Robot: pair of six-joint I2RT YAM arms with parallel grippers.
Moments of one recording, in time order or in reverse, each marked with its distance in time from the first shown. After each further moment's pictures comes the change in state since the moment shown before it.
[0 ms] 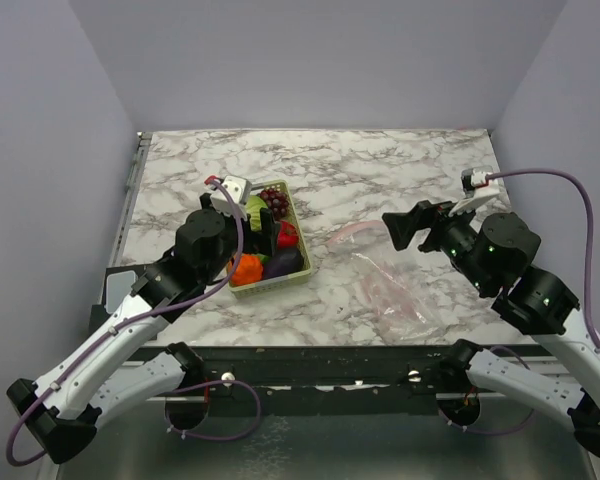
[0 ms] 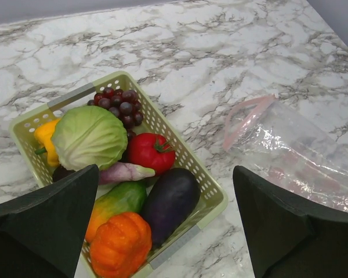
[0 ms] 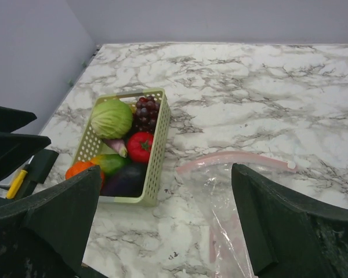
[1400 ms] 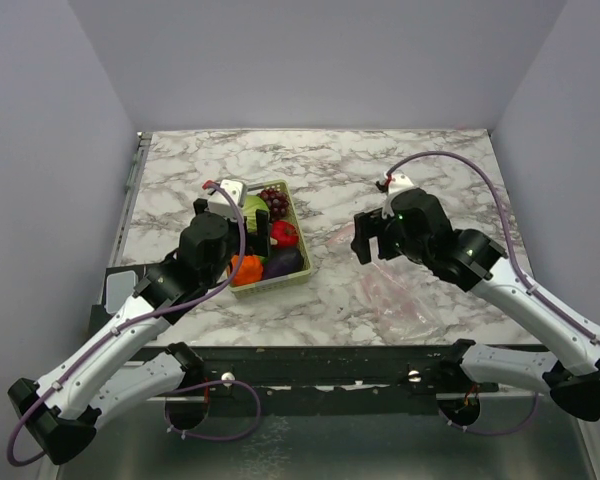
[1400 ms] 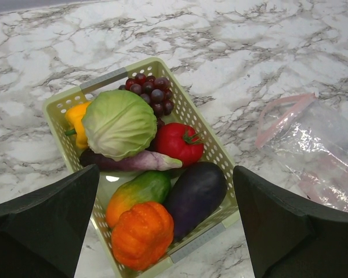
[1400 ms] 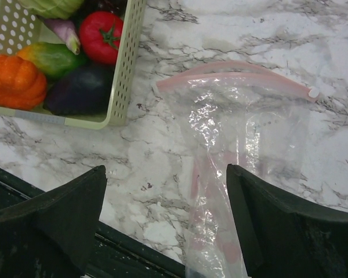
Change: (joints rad) left arm 0.000 -0.020 -0.051 -0.021 -0.114 0.007; right arm 0.000 0.321 0.026 -0.217 -0.119 -0.027
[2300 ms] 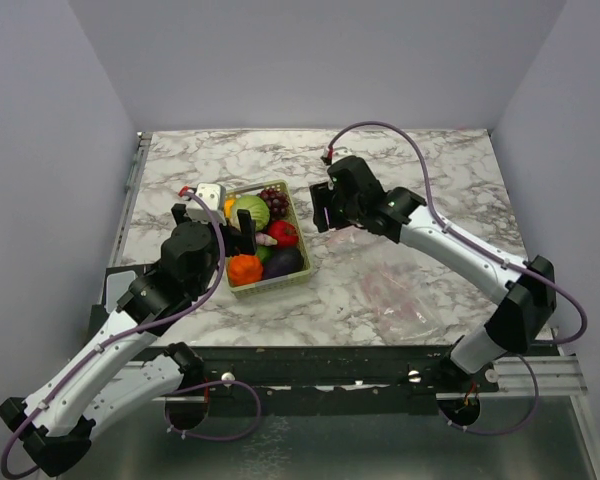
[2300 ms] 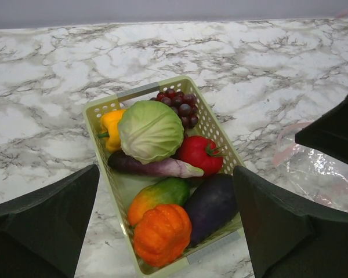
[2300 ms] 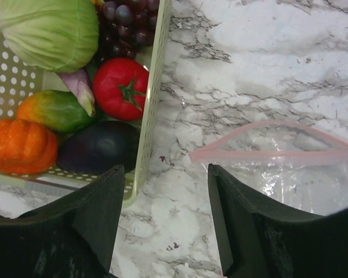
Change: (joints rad) left arm 0.000 -0.106 -0.004 -0.034 -0.131 -0.007; right arm 0.000 0.468 0.280 0.103 -0.040 0.023
